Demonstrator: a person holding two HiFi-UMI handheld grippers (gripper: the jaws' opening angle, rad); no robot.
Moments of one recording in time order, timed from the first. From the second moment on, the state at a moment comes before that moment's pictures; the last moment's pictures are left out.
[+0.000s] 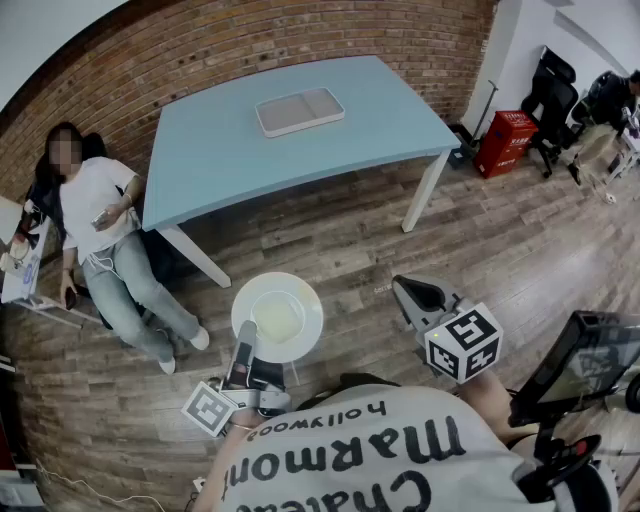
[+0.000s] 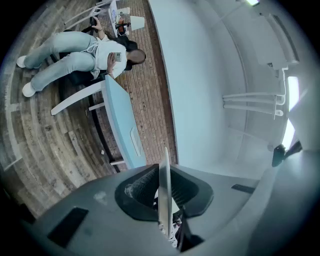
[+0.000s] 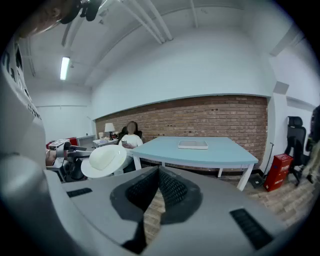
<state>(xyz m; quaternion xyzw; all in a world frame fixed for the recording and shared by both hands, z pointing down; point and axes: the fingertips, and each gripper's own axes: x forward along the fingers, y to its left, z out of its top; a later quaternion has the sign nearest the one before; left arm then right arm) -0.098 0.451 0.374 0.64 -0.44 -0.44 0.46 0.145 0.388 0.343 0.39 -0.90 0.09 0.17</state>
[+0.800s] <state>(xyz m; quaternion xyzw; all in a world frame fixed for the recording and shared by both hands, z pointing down) -0.123 0.439 0.359 0.64 -0.43 -0.45 0.45 0.126 0.374 0.332 0.41 -0.90 0.10 0.14</state>
